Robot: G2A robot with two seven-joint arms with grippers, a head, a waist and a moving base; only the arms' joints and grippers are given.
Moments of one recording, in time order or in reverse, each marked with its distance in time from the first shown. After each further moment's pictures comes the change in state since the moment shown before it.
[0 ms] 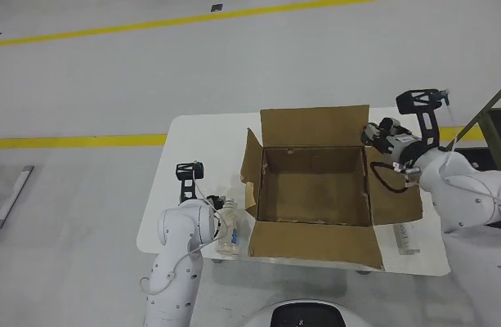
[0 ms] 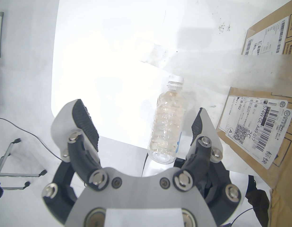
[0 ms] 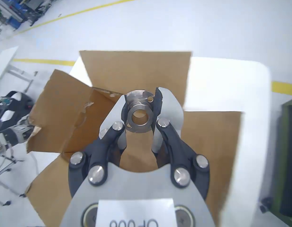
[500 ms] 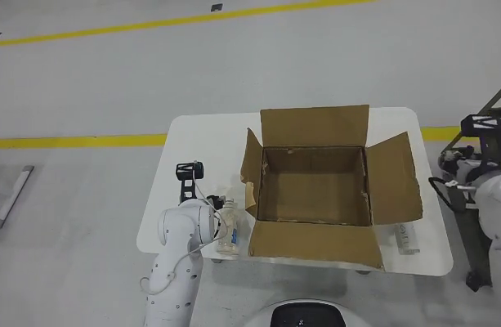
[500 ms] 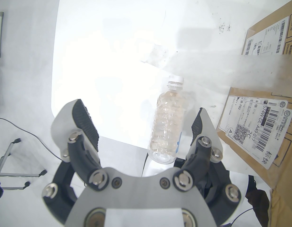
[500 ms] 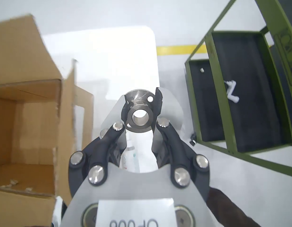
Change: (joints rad) left arm 0.000 0.000 0.000 0.000 0.000 0.000 0.000; right arm -0.182 0.030 0.200 -0.011 -0.296 0.041 0.202
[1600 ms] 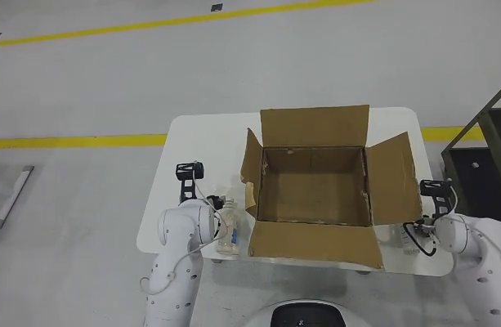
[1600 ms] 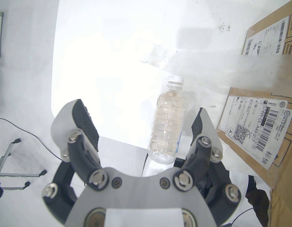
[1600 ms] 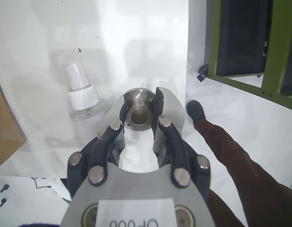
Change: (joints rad) left arm 0.000 0.000 0.000 0.000 0.000 0.000 0.000; right arm -0.042 -0.008 -0.104 0.407 0.049 0.011 0.009
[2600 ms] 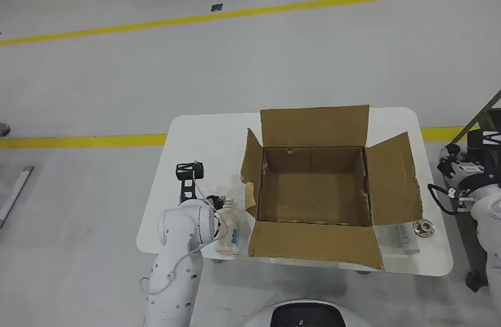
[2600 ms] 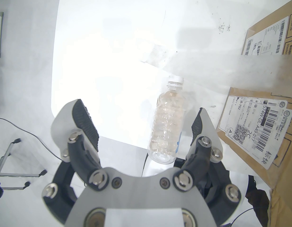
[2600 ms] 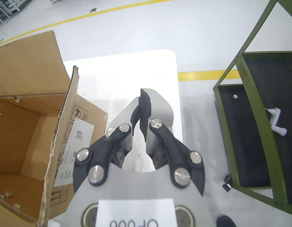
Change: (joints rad) left arm 0.000 0.000 0.000 0.000 0.000 0.000 0.000; right arm -0.050 0.009 0.161 -0.236 0.271 -0.198 -0.579
